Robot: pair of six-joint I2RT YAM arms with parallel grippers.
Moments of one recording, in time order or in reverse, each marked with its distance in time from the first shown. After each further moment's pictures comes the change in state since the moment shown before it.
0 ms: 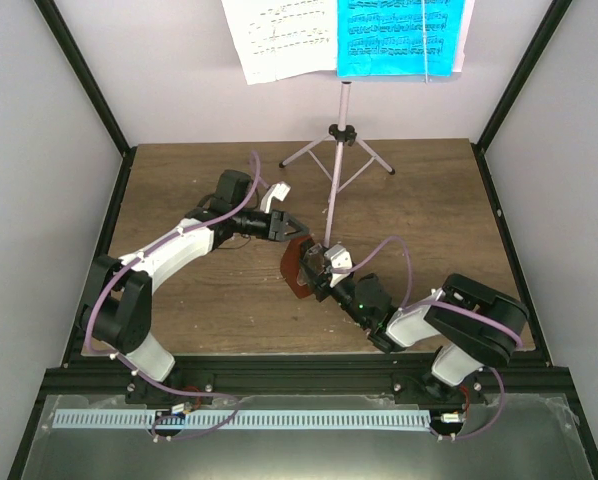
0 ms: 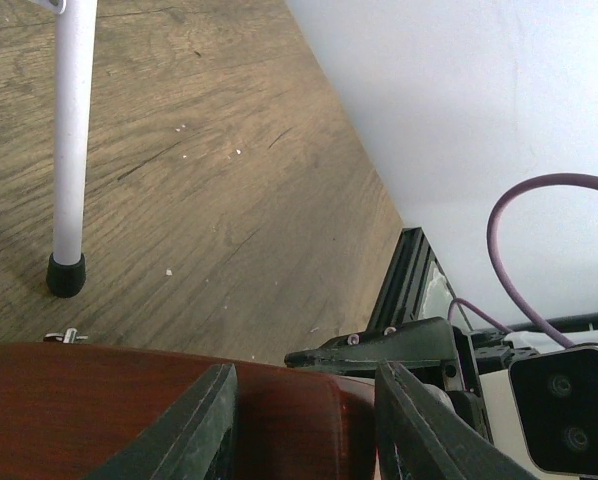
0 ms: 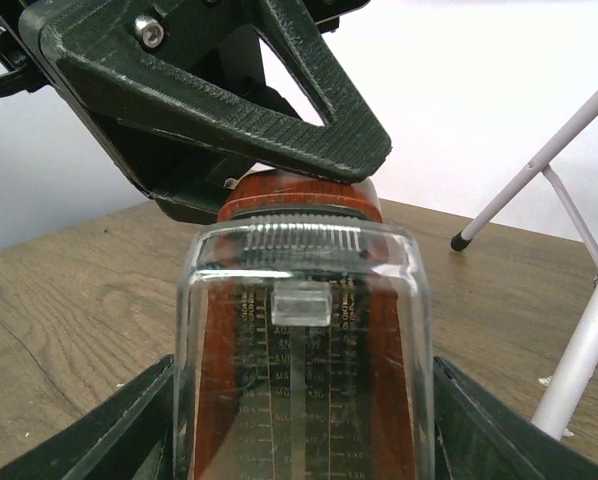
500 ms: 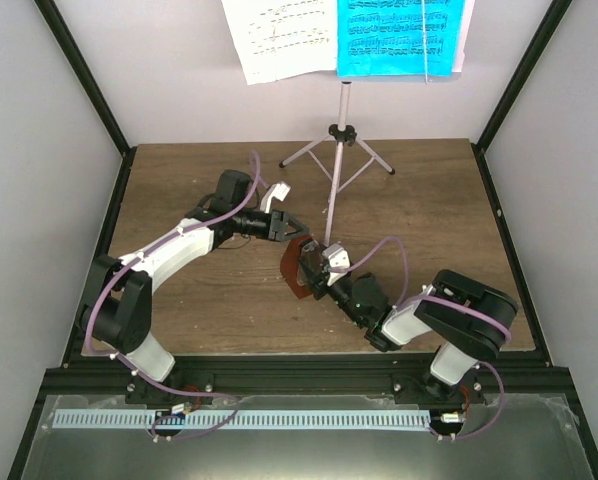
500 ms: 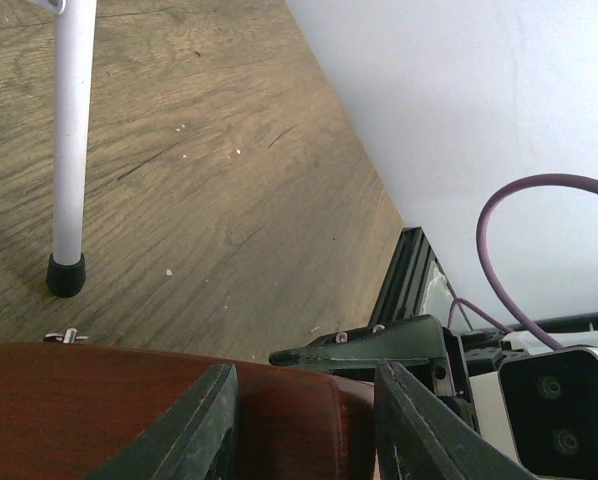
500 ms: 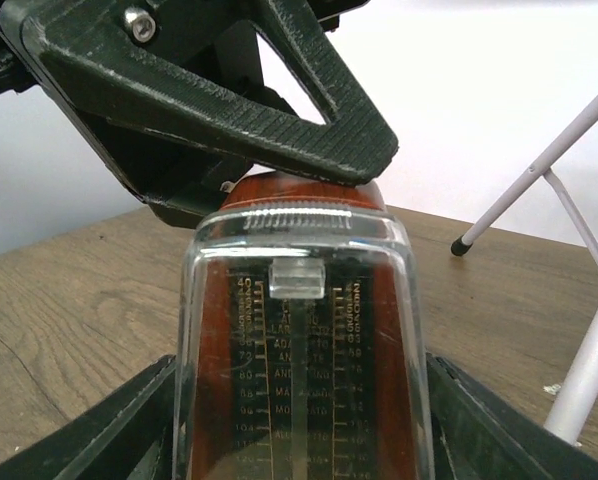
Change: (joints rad) left arm 0.000 0.000 0.002 -0.002 0.000 0.002; right arm 0.000 0.058 0.018 0.053 0.007 0.001
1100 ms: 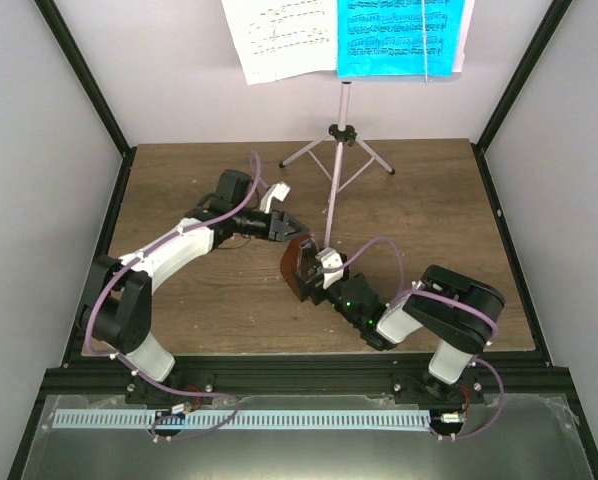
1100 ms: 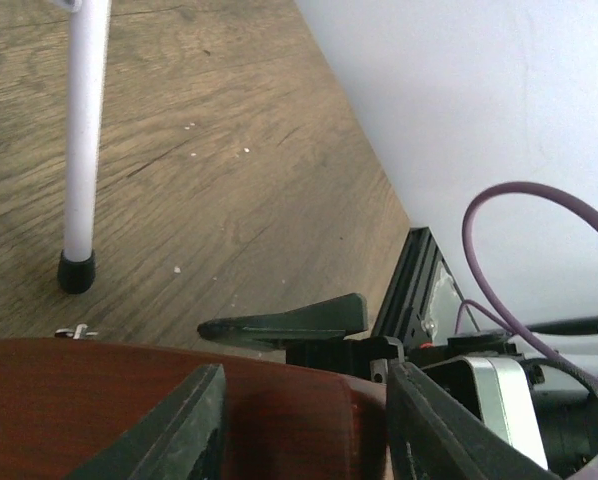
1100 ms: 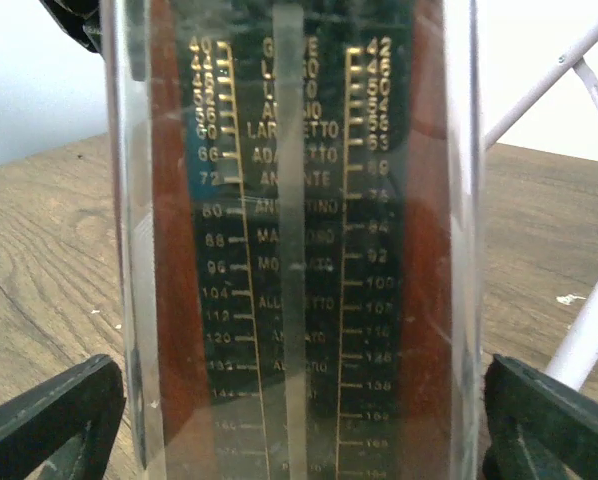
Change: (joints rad) left arm 0.000 0.000 0.005 -0.017 -0.009 0.006; right arm 0.000 0.073 0.025 -0.102 0.005 0.035
